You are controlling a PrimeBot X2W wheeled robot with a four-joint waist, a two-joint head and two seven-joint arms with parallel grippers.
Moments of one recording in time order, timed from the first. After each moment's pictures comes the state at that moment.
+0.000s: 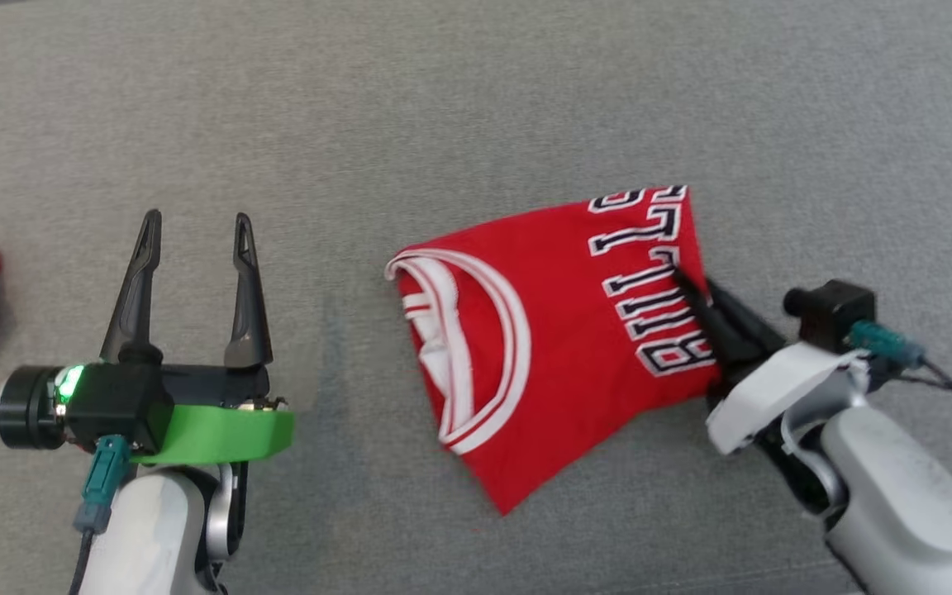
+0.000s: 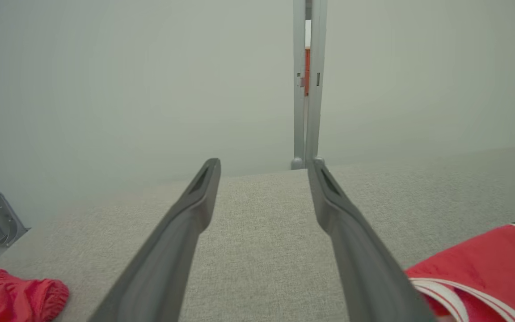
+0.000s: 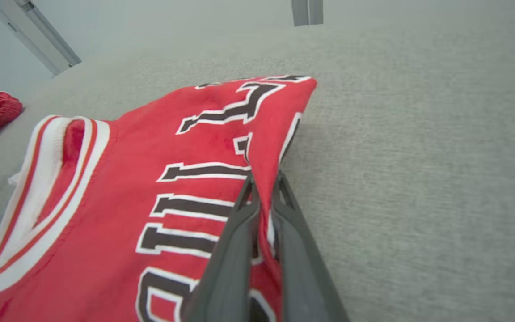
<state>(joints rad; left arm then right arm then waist) -0.24 0.23 -0.26 -0.03 -0.23 0.18 -0.26 -0.36 -0.30 0.41 0.31 0.50 0.13 -0.12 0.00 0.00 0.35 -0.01</state>
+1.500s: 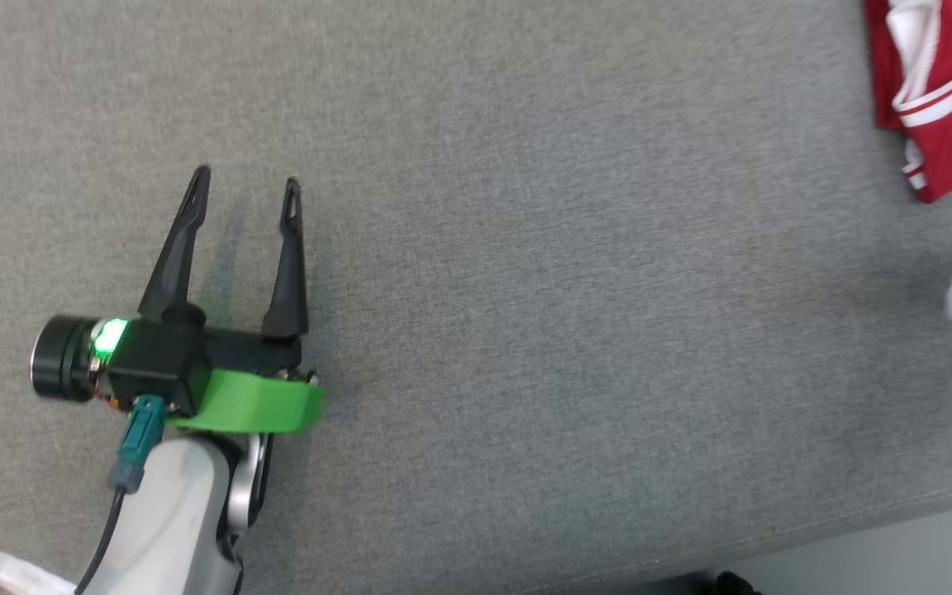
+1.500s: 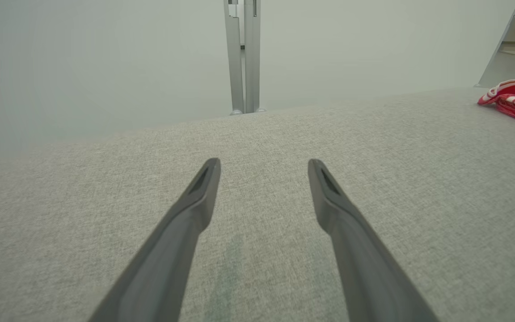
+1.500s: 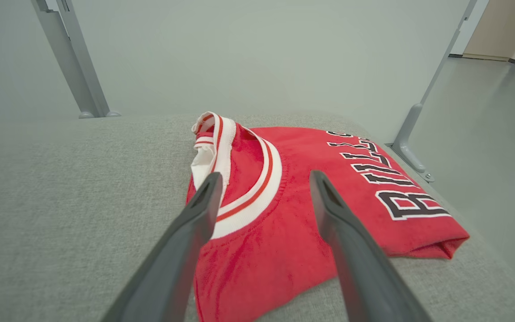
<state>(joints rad) -0.35 0.23 -0.34 0.01 -0.22 0.15 -0.25 -0.43 -0.37 -0.14 0.28 0.35 0.13 -0.26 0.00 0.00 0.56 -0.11</state>
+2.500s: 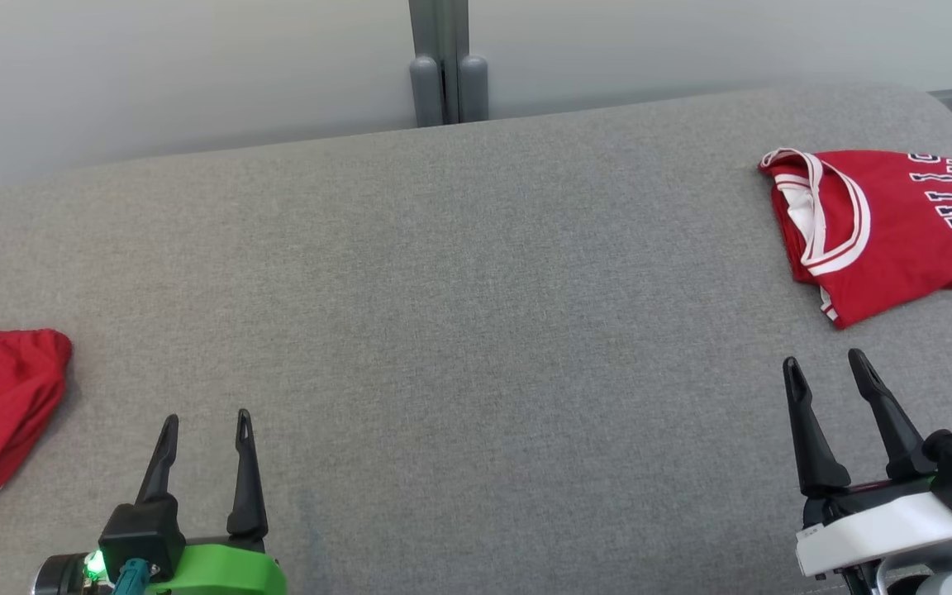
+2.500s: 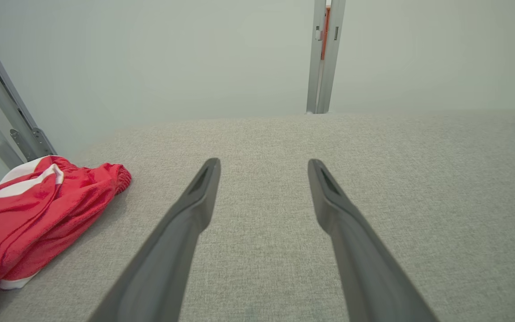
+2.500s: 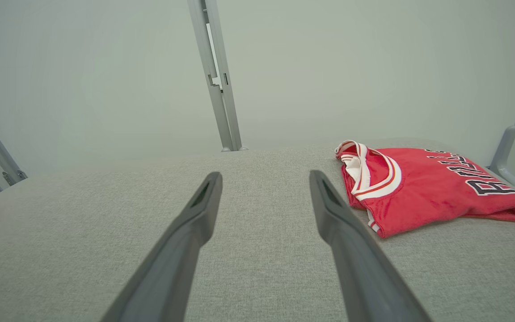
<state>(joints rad) 0.02 0.24 -0.26 0.11 -0.32 0.21 -0.26 0.10 -0.17 0.02 -0.08 0.28 0.13 -0.18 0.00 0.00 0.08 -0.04</state>
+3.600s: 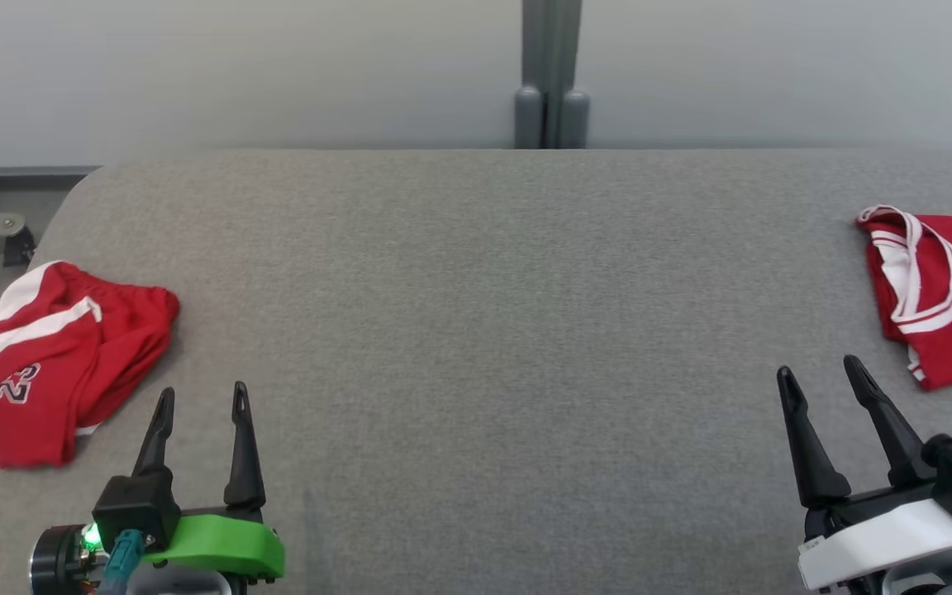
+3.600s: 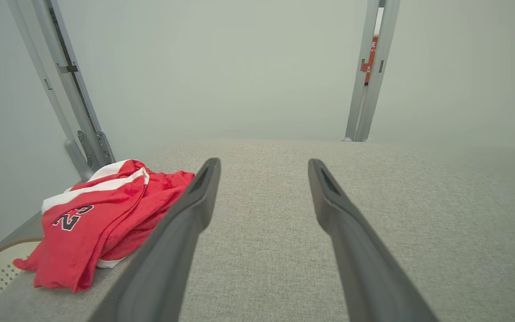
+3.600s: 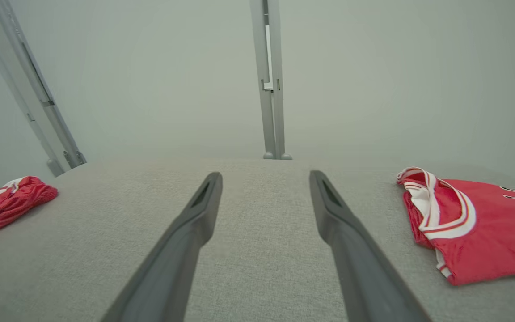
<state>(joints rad) -0.03 0.24 -0.27 0.13 -0.34 0.21 -0.26 0.15 -0.17 0.02 -0.19 0.26 0.13 -0.10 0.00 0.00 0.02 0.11</state>
